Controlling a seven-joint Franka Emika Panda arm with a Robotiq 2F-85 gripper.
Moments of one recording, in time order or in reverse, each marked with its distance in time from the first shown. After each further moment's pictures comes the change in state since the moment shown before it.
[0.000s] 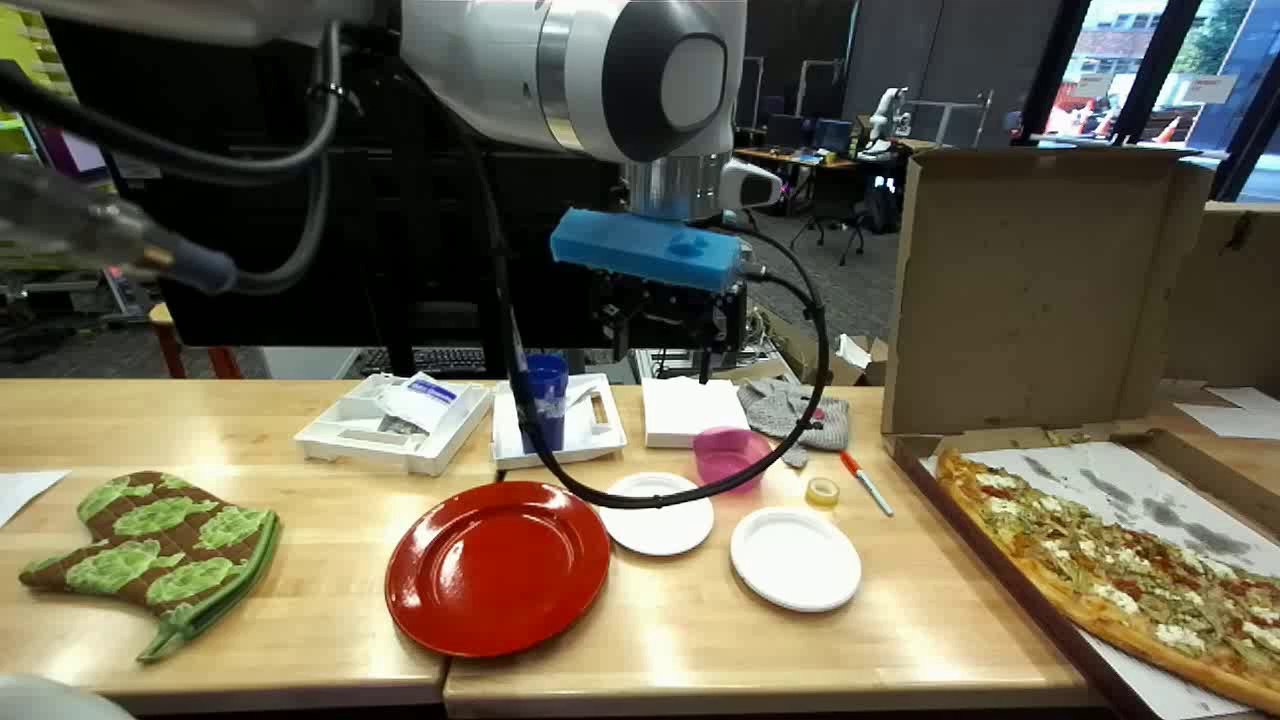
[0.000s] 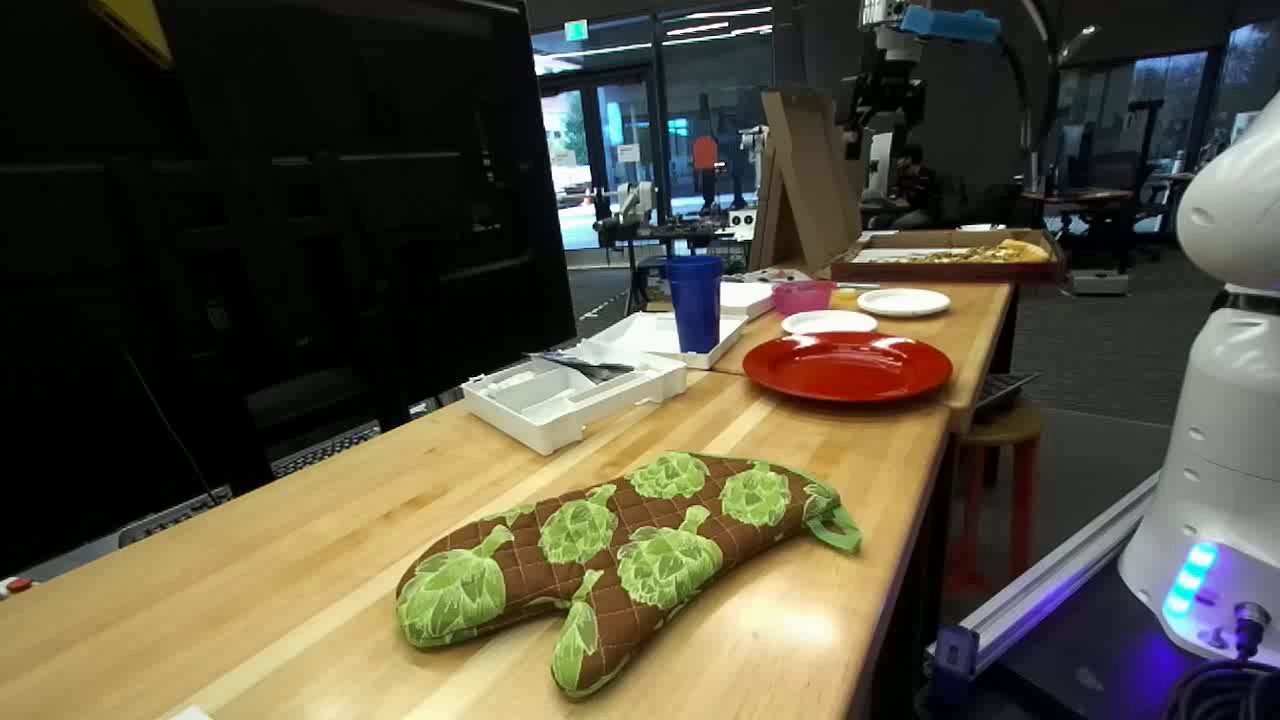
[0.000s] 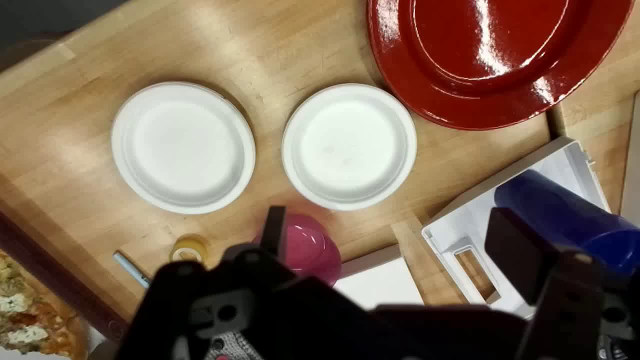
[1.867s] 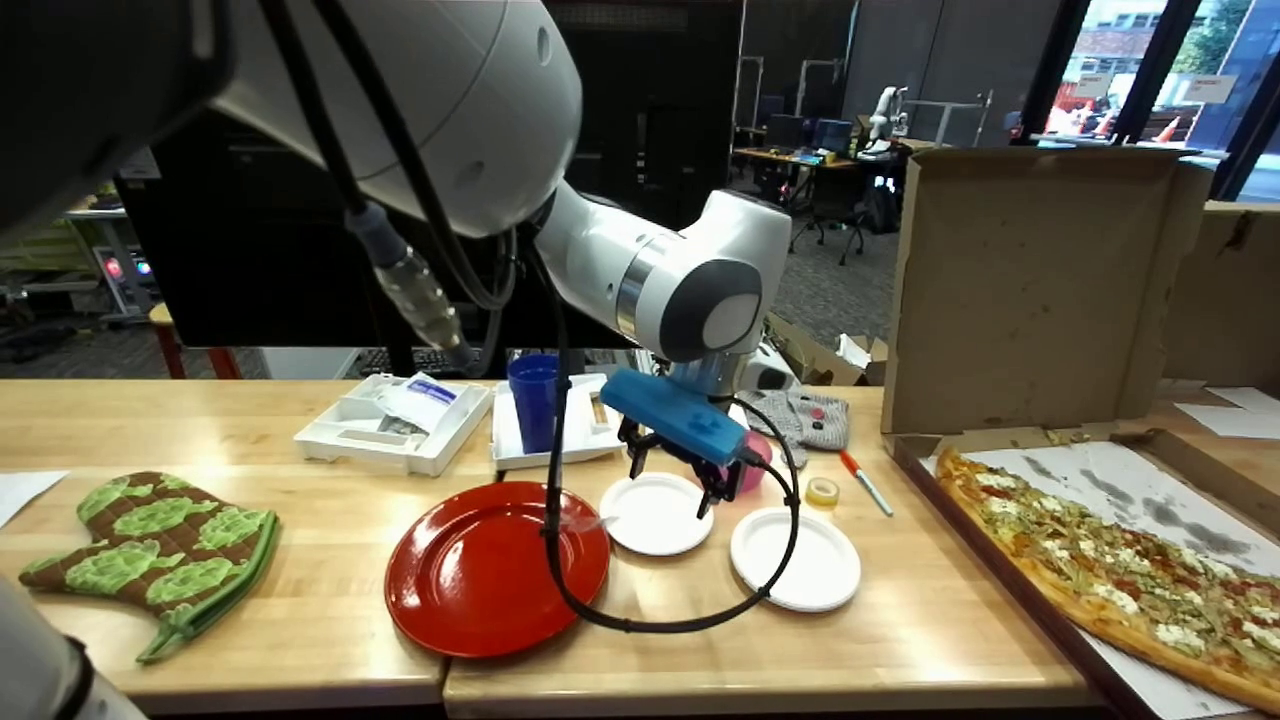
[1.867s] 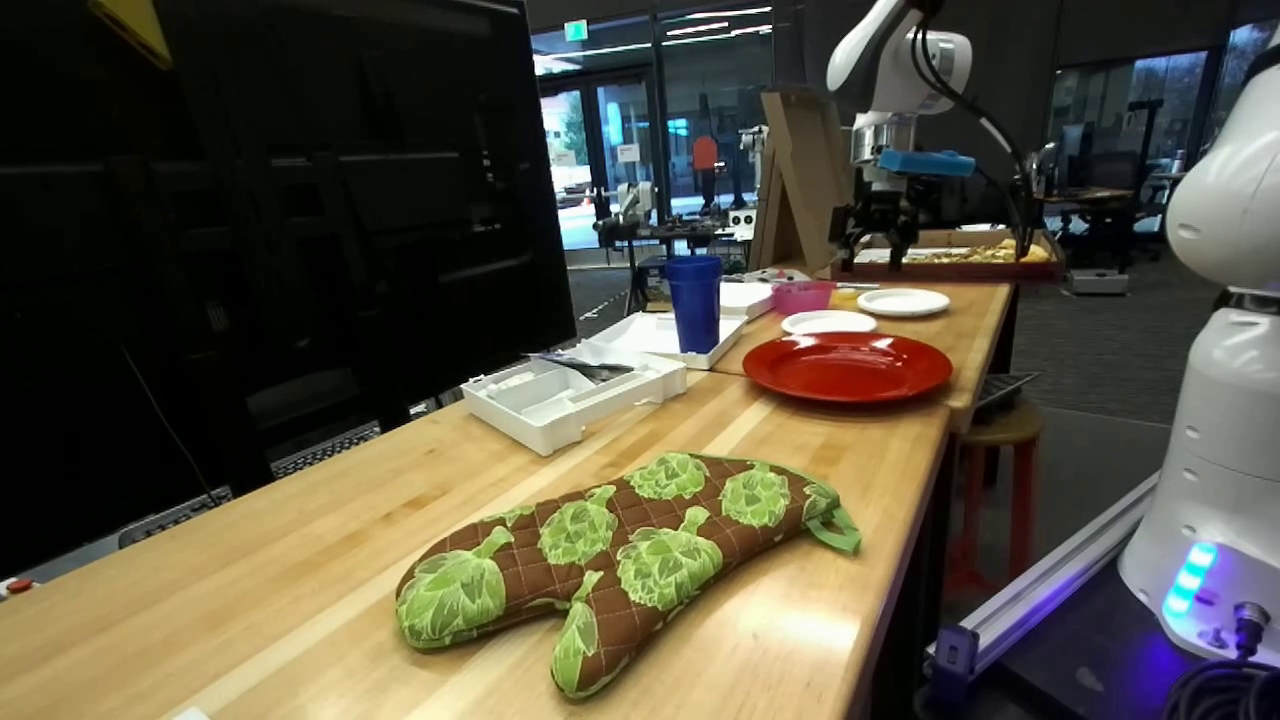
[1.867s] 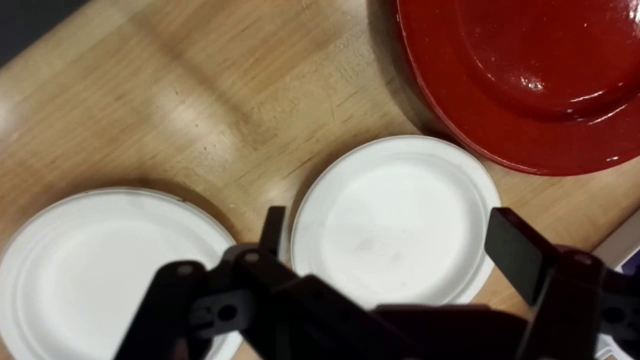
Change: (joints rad) arm -0.053 0.307 -0.026 -0.096 0.139 0.210 0.002
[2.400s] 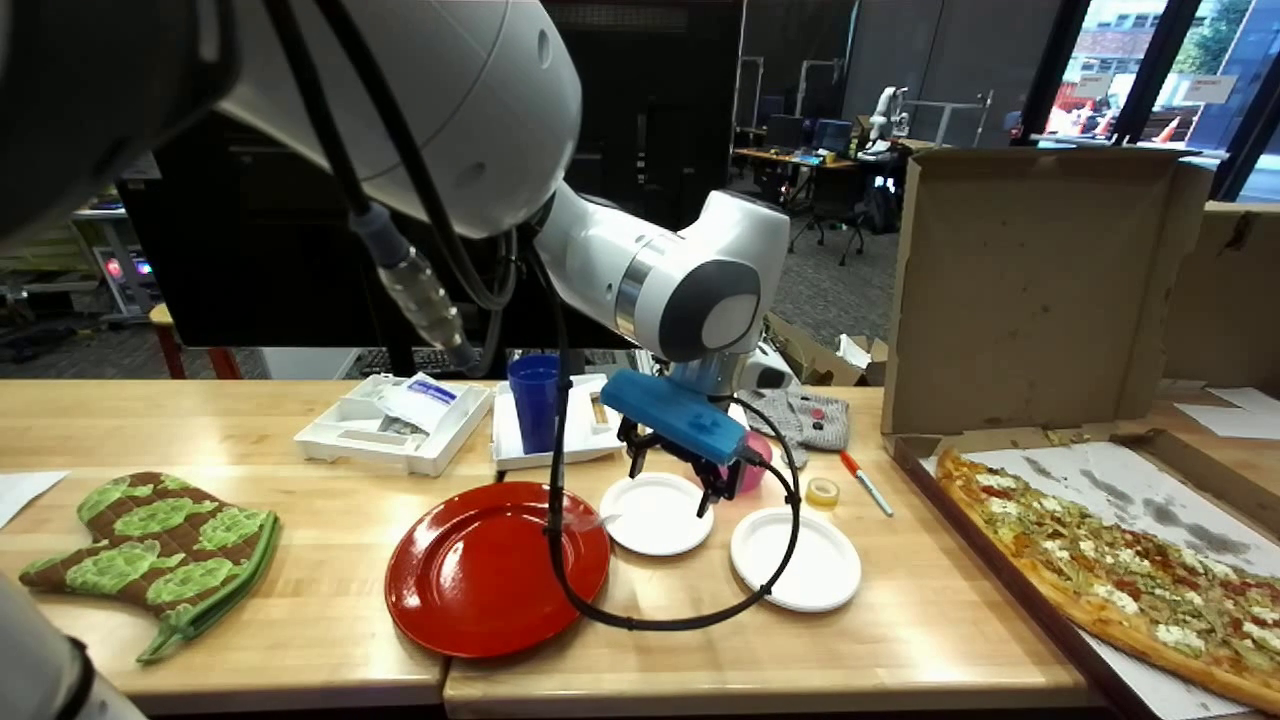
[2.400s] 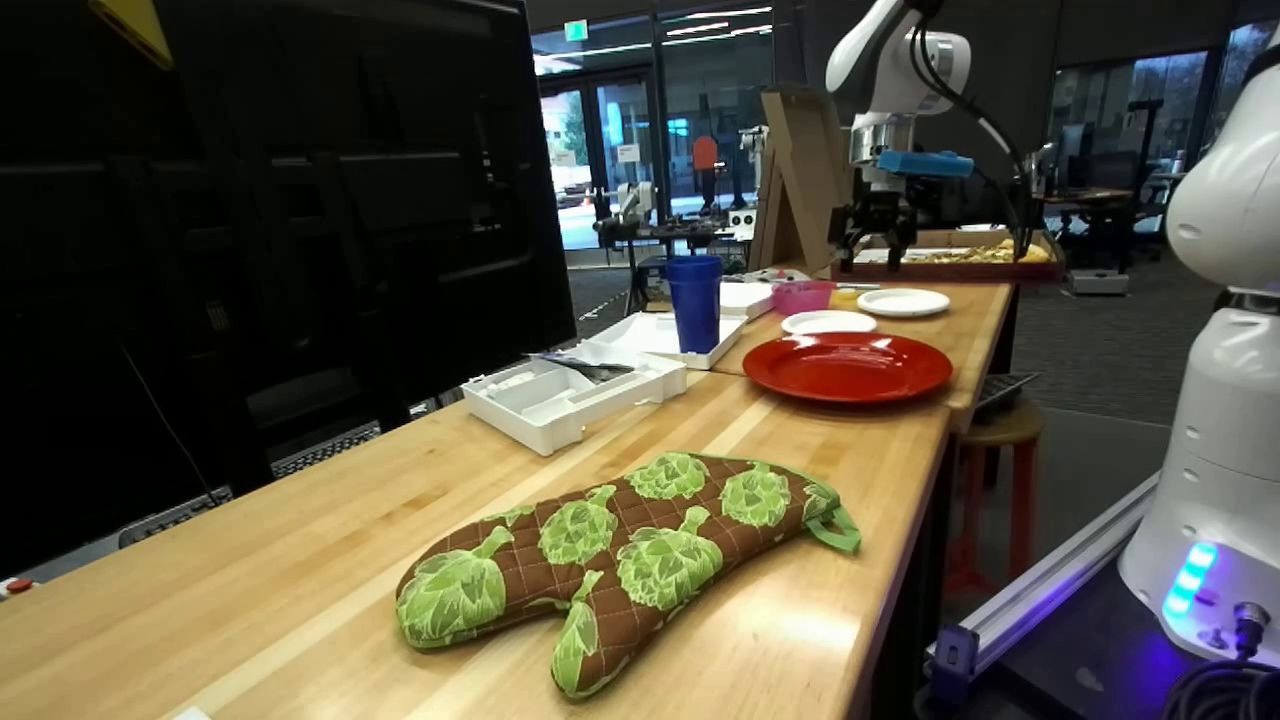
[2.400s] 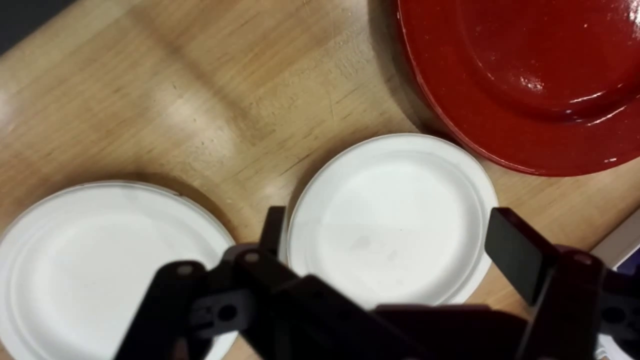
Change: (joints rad) arm 0.000 0.002 0.003 0.002 0.001 0.003 -0.015
